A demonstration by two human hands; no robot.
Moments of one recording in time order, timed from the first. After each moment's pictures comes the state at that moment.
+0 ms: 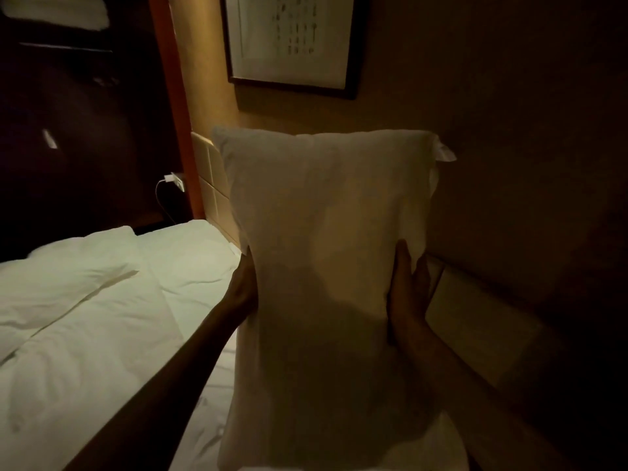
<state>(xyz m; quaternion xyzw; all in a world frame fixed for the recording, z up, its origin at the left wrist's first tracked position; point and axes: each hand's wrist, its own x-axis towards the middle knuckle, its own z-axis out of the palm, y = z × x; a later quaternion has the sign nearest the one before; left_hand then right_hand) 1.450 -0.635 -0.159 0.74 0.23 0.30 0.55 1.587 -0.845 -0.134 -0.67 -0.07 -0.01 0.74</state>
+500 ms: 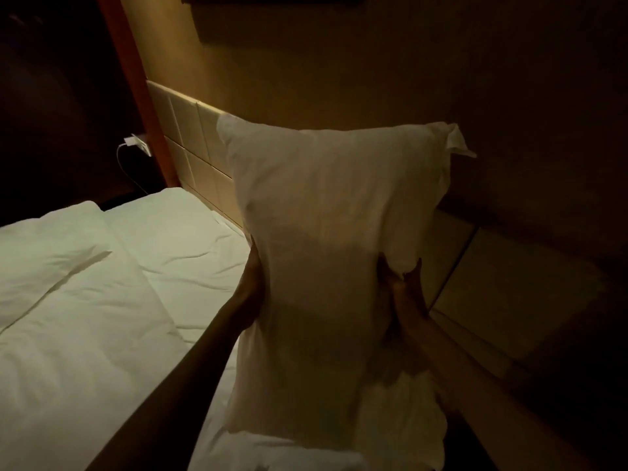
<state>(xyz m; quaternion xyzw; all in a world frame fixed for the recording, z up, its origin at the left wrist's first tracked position) 1.503 -0.590 -0.247 0.64 0.25 0.24 0.69 1.619 -0.796 -0.256 -0.68 -0.12 0.09 0.72</state>
